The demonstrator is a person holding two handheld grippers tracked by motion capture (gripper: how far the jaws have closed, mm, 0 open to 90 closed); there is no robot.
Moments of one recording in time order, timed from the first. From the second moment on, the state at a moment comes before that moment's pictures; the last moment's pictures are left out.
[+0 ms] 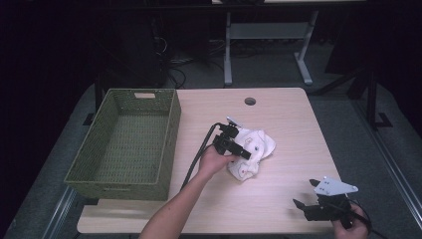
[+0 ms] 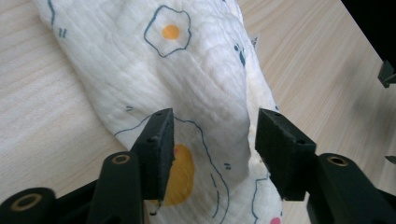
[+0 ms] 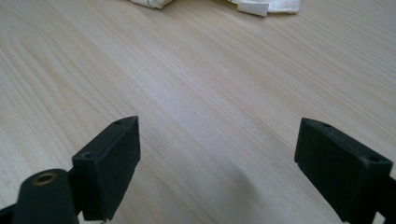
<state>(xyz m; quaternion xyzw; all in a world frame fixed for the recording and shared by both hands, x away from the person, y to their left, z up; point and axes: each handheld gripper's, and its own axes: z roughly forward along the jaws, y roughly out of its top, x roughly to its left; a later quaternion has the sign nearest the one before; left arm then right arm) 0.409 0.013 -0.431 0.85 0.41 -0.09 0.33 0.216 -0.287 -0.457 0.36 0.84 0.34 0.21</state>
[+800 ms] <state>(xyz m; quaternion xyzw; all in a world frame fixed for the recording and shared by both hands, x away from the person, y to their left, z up) 0.401 0.034 -0.412 0.85 0.39 -0.07 0.34 0.217 -0.285 -0.458 0.36 0.84 0.33 0.21</state>
